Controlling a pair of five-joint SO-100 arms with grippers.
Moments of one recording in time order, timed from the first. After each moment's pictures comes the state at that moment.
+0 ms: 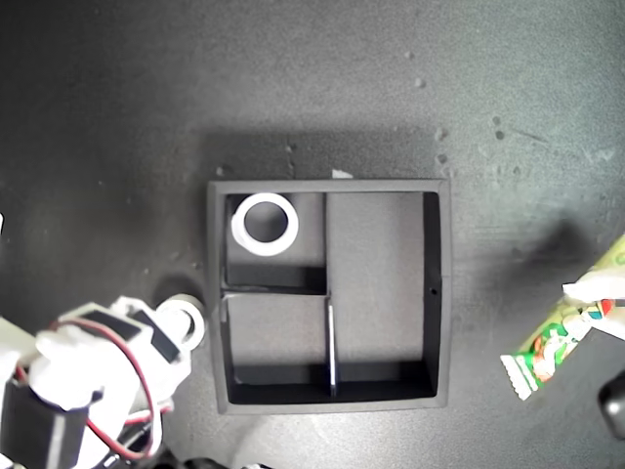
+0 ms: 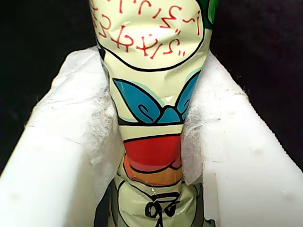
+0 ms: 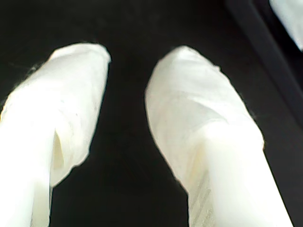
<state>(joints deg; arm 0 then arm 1) 20.4 85.4 67.1 98.6 -68.5 -12.9 127.5 123.7 55.0 59.9</state>
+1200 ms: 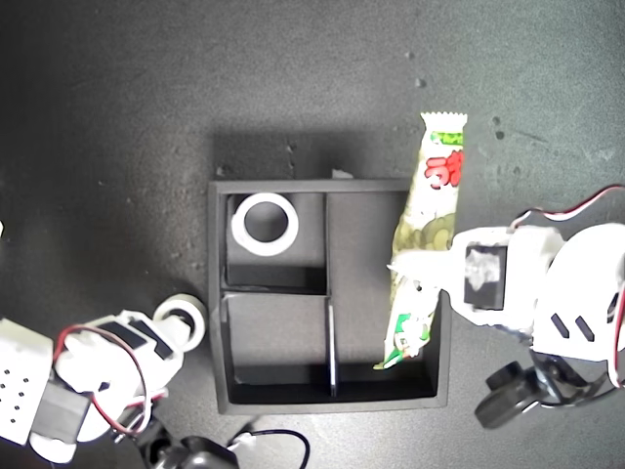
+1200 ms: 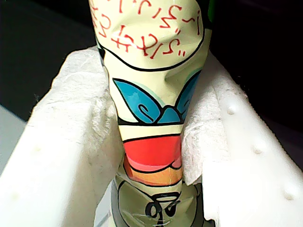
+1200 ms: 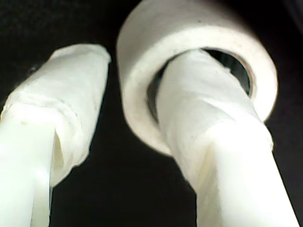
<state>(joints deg) 27.5 89.6 102.9 61.2 -79.5 -4.5 73.4 70.2 50.3 6.7</state>
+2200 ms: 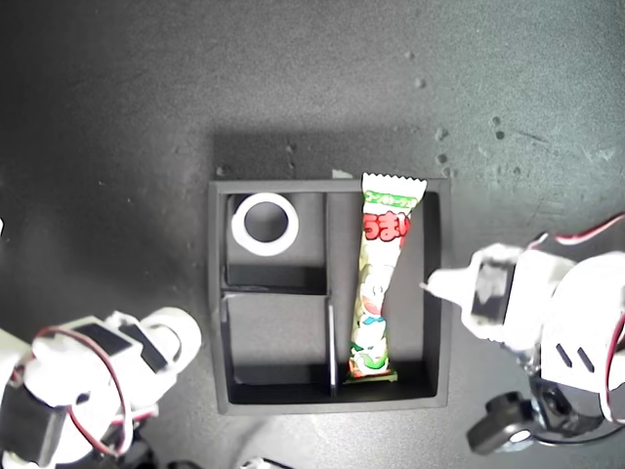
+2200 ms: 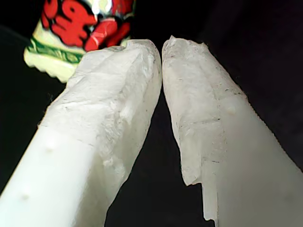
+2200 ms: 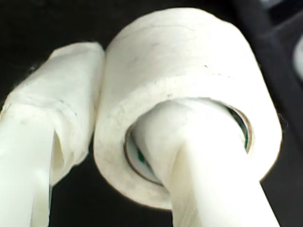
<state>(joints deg) 23.8 89.2 77.6 86.2 -69.9 -5.4 70.4 54.3 77.1 35.1</state>
